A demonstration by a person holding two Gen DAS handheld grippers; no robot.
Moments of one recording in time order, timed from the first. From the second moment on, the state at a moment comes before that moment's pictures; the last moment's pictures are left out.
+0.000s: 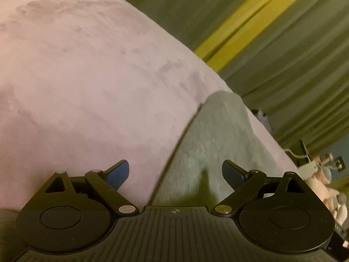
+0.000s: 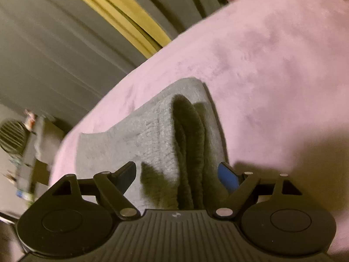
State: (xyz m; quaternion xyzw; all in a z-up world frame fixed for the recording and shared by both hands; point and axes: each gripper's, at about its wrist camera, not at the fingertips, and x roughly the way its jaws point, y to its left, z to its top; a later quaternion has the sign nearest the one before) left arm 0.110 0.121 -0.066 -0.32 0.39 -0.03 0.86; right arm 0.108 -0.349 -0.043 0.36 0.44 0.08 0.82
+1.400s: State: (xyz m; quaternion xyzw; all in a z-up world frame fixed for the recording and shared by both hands) left arm 0.128 0.062 -0.076 -0.21 0.46 -0.11 0.86; right arm 0.126 -0.333 -0.075 0.33 0.50 0.10 0.79
